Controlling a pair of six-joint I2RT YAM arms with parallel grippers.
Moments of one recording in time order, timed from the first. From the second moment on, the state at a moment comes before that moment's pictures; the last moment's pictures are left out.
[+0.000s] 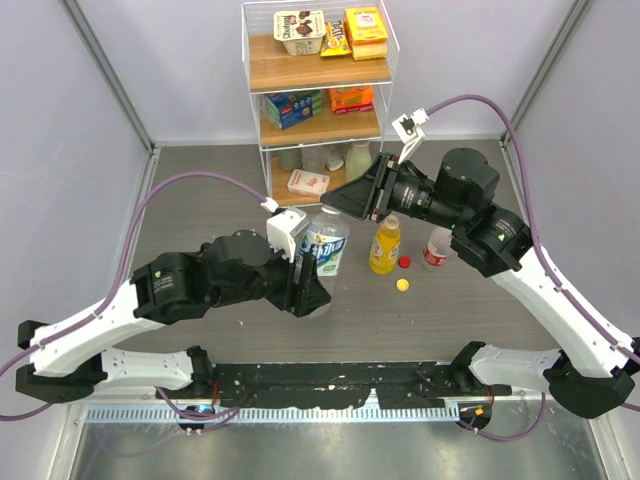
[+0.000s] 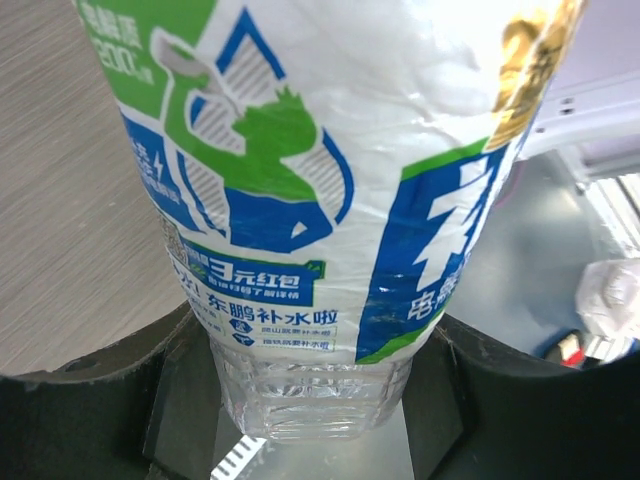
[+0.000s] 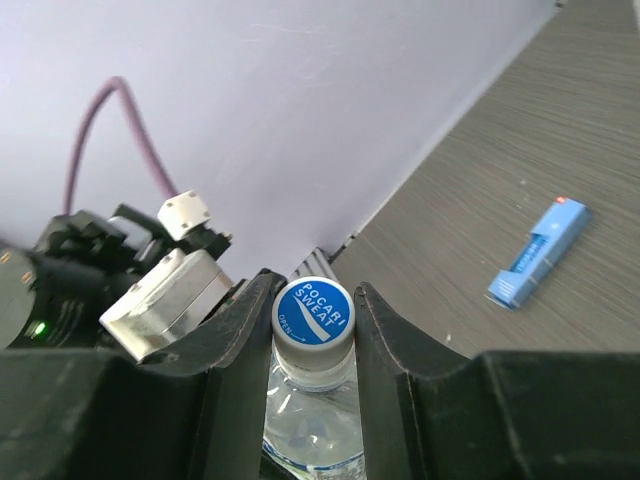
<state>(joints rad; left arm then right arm) -1.23 1.07 1.42 -0.93 -0.17 -0.60 0.75 1.15 1.47 -0.35 -0.35 0.73</state>
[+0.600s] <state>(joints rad) -1.23 0.97 1.30 -0.66 0.08 -0.61 0.64 1.14 1.36 0.18 -0.78 0.95</state>
